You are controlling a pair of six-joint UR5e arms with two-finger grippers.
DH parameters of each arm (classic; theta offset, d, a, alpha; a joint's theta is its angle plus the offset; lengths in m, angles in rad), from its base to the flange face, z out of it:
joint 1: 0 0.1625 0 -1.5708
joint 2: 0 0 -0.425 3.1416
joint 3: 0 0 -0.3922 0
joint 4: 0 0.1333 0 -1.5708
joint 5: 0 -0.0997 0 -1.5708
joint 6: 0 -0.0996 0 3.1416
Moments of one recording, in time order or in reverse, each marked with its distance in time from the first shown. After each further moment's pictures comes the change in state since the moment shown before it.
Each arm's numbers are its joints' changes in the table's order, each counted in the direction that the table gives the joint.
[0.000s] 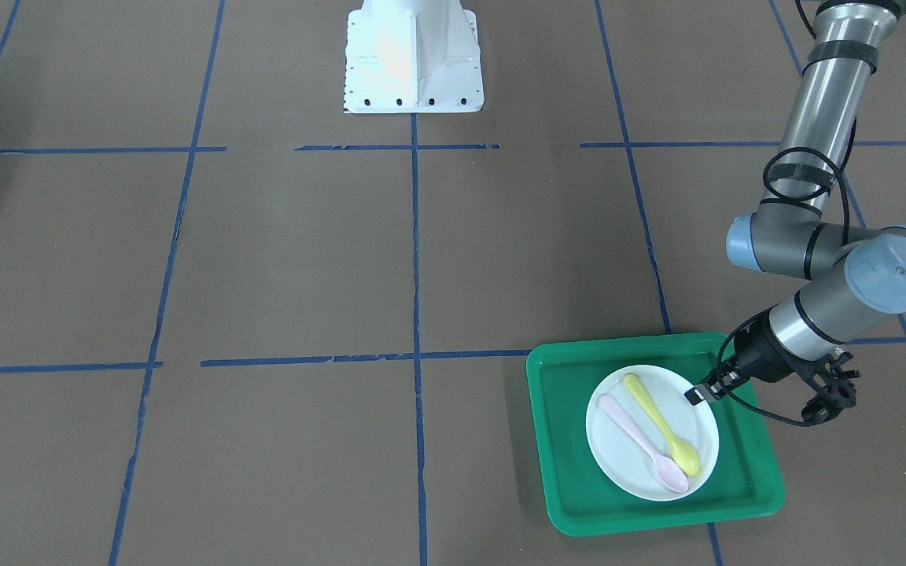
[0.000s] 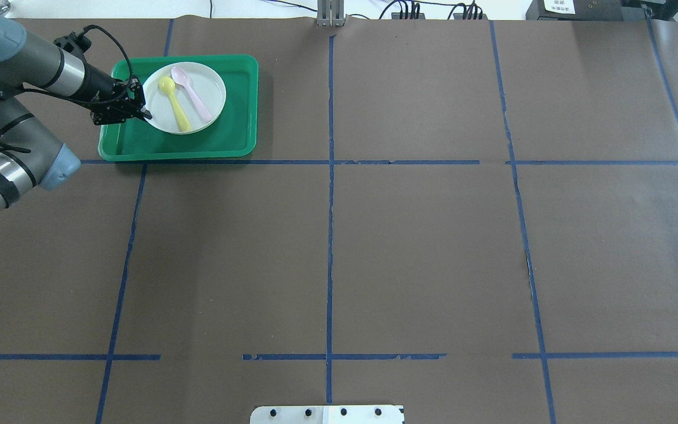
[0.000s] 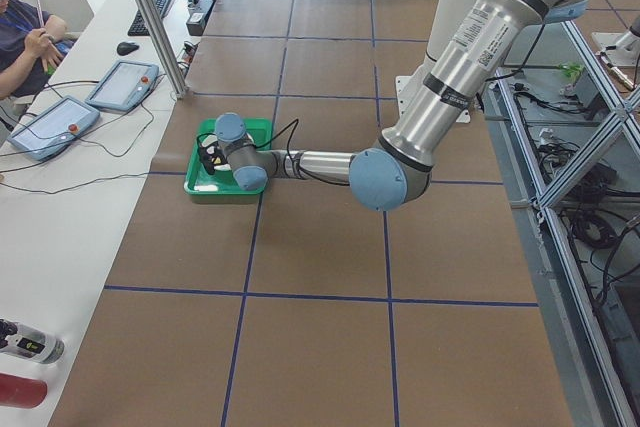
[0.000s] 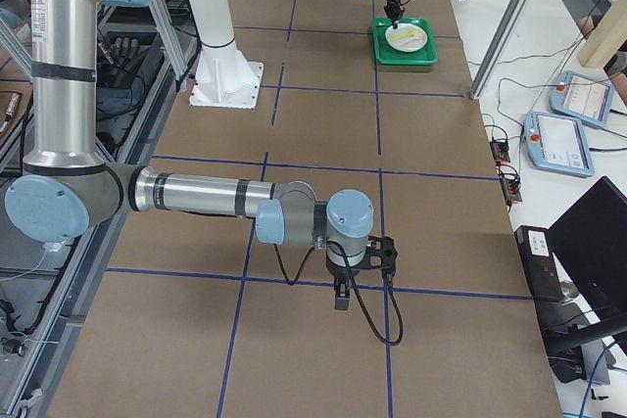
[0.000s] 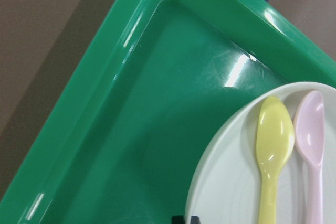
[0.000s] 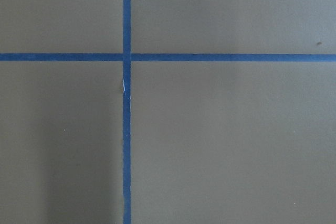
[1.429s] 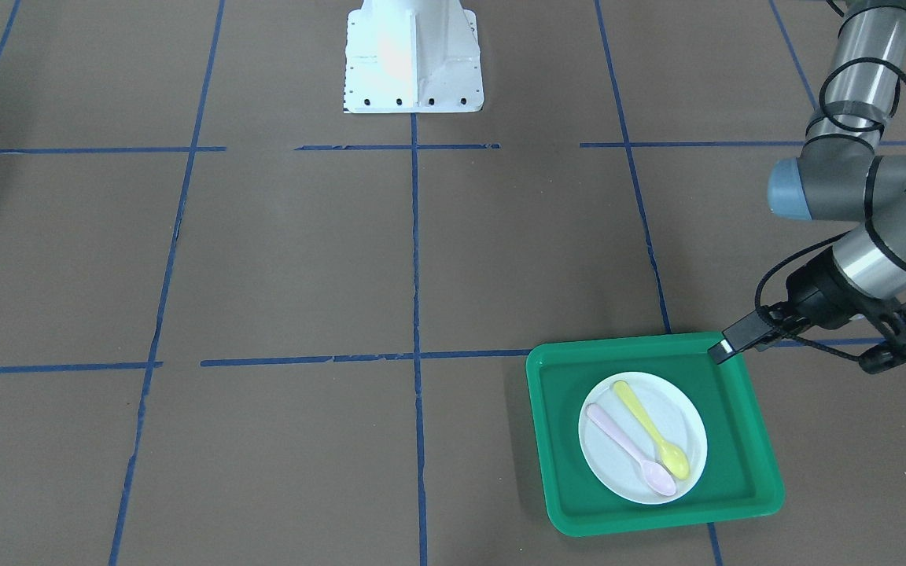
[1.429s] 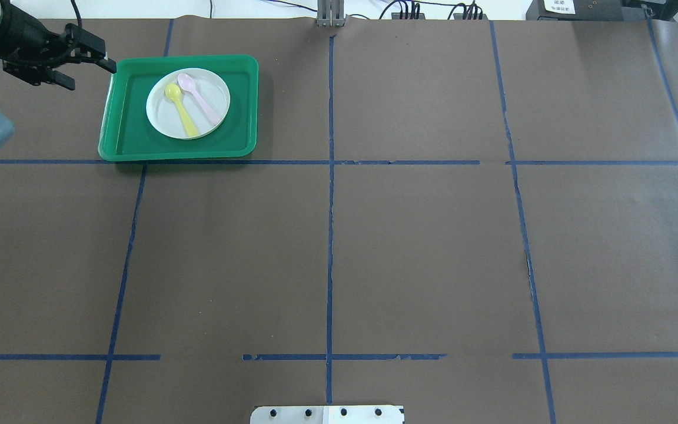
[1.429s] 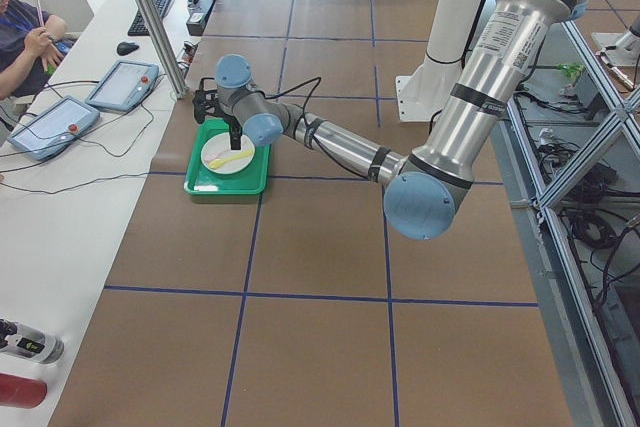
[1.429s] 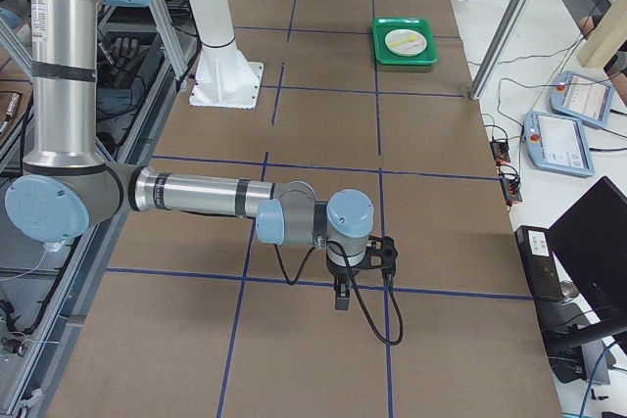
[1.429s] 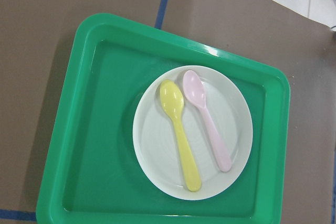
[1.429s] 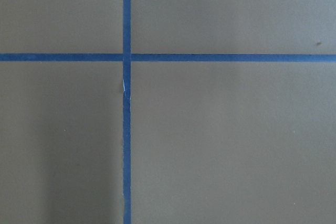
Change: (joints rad) left arm -0.166 -0.177 -0.630 0.578 0.054 -0.635; right arm 0.000 0.000 0.000 0.001 0.000 -0.001
